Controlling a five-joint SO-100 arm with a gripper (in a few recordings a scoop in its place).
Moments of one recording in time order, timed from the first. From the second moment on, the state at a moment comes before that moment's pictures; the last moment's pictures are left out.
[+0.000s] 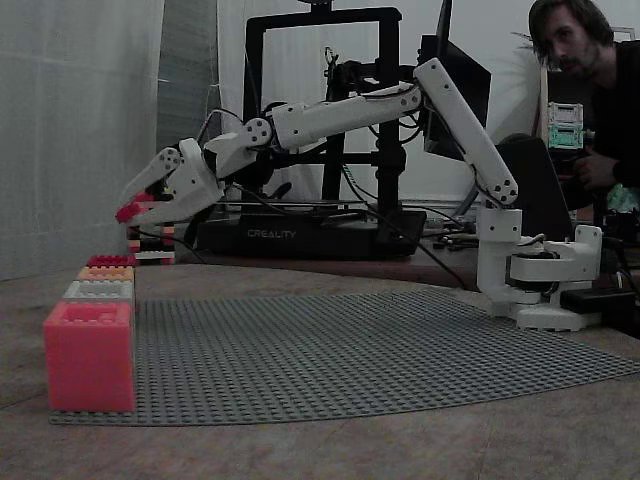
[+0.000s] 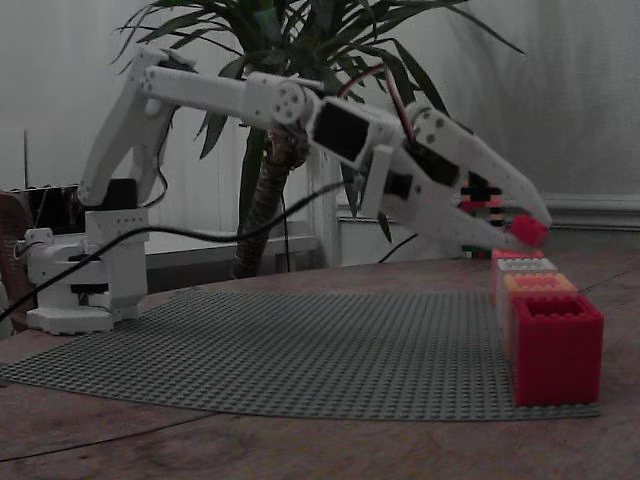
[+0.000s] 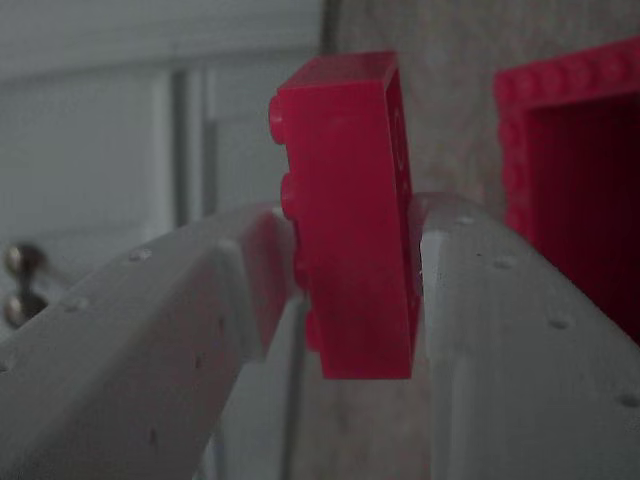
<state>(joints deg) 17.5 53.5 66.2 17.7 -15.2</state>
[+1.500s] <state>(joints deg) 14.2 46.6 67.1 10.6 -16.7</state>
